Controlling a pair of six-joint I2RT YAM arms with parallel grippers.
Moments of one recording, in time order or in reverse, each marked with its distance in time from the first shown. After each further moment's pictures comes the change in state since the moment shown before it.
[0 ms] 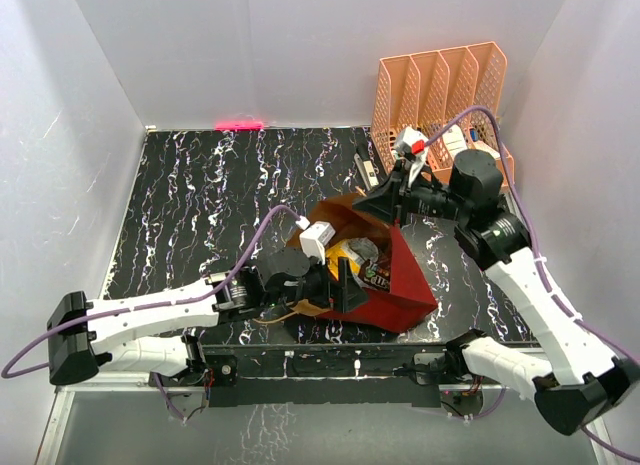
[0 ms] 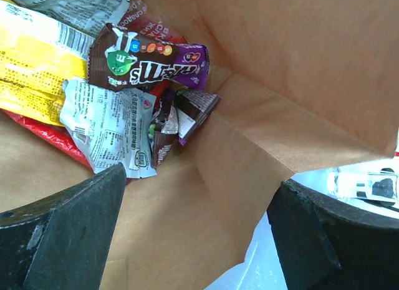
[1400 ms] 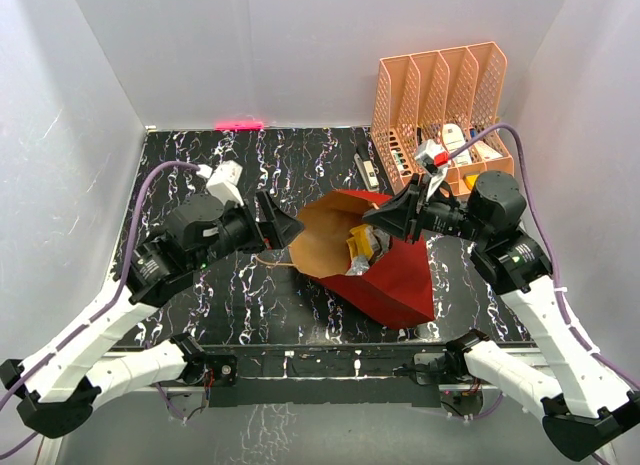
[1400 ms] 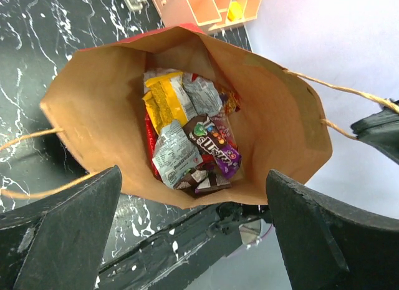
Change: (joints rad) left arm 0.399 -0.255 0.328 -0.511 -0.040 0.047; right arm -0.001 -0.116 -0.039 -0.021 0.051 0.134
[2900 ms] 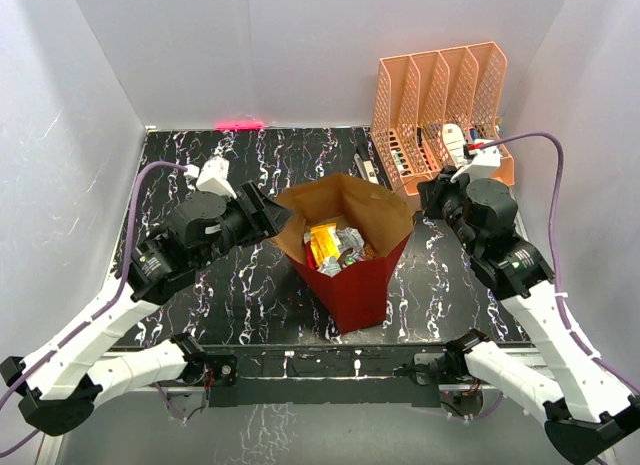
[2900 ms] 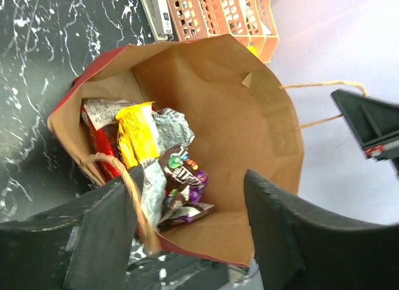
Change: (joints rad) left arm -0.001 0.035 0.005 0.022 -0.138 -0.101; right arm 0.003 -0.020 -0.042 -0.126 0.976 0.113
